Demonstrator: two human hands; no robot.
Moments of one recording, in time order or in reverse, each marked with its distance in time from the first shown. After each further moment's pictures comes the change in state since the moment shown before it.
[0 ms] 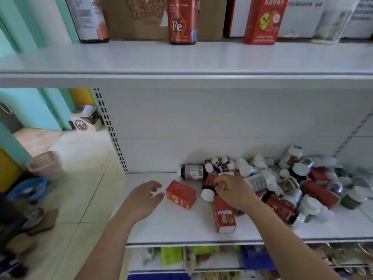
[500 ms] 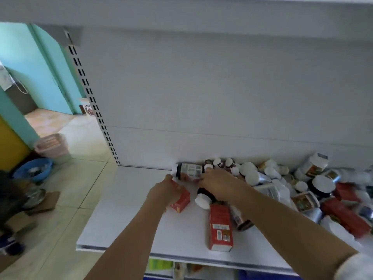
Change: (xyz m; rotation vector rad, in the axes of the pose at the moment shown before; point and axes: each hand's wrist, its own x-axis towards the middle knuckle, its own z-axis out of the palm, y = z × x) left_hand 0.097 0.037 0.098 0.090 -0.098 -0.389; right_hand 0.134 0.046 0.041 -0.968 -0.239 -0.700
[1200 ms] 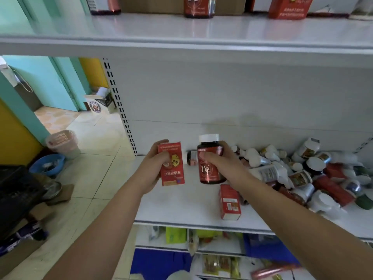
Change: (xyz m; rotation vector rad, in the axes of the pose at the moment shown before) left_hand -0.118 -0.033 -0.110 -1.165 -0.144 0.265; right_hand -0.076 -0.089 -0.138 1.842 0.549 0.574
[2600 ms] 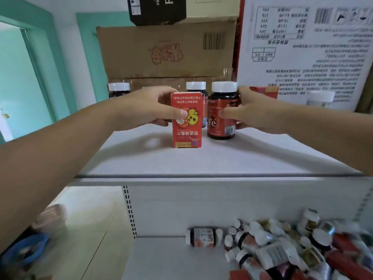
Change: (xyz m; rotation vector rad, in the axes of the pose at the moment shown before) left_hand -0.032 0.322 0.046 0.887 -0.276 0.587; right_hand 0.021 -0.304 -0.054 -0.494 0.042 -0.383
